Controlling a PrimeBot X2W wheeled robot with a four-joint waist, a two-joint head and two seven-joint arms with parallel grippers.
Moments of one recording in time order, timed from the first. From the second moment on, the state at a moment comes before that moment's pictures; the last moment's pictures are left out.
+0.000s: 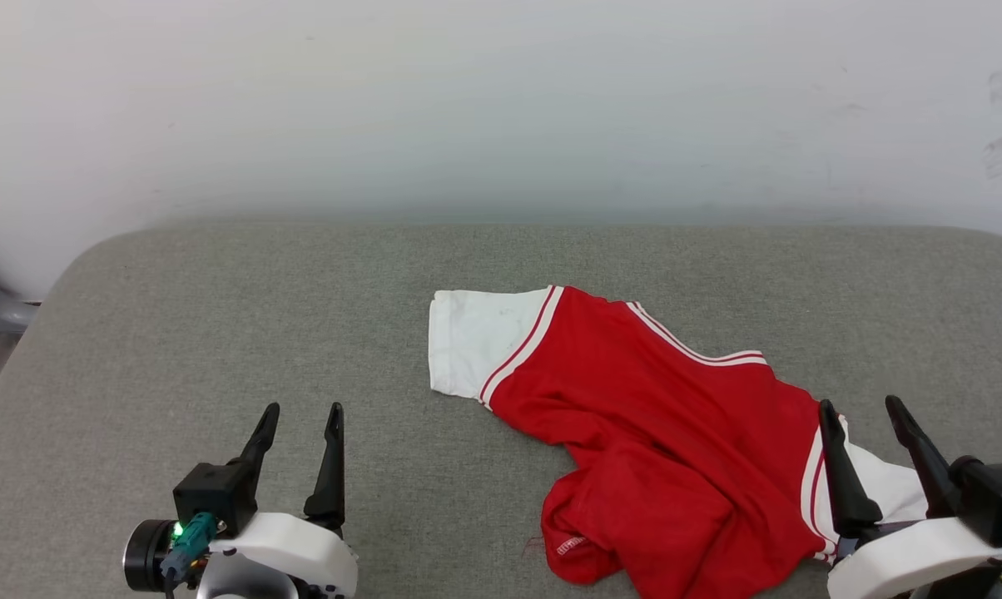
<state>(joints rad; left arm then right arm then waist) -0.06 0.18 -0.18 0.19 -0.31 0.04 -0.23 0.07 -0.05 -0.09 -0.08 0.13 0.13 -0.01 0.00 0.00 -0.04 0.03</state>
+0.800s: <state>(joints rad) -0.52 0.28 -0.25 0.38 -0.42 -0.11 0.18 0.02 -0.05 -0.04 -0.19 0.17 0.13 0.02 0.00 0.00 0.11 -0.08</state>
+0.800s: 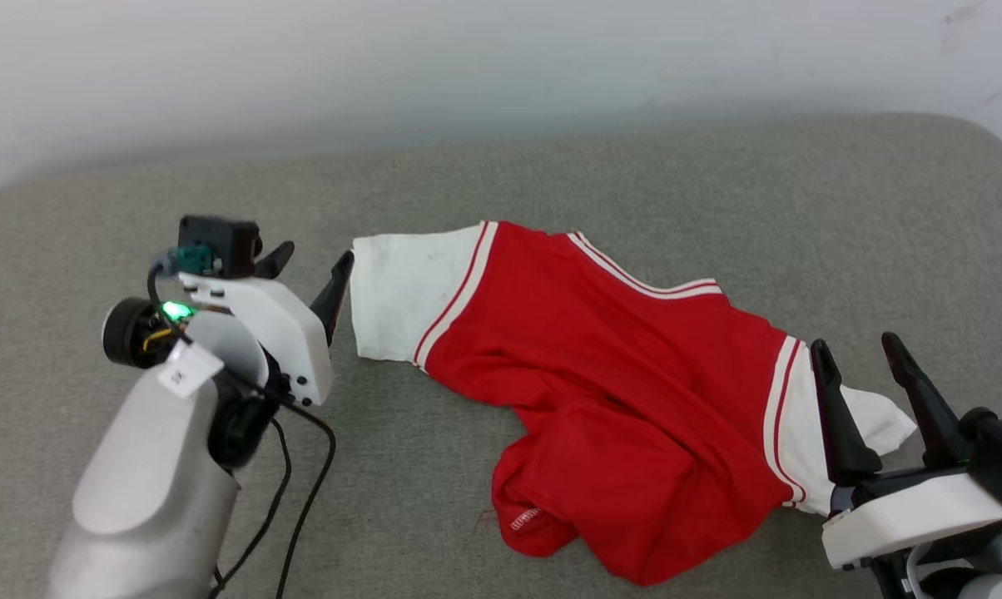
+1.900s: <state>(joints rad) -0.95 0.50 -0.37 0.66 -0.69 -0.13 0.85 -0.15 -0.05 -0.01 -0.03 0.25 0.13 -0.09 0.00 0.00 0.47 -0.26</state>
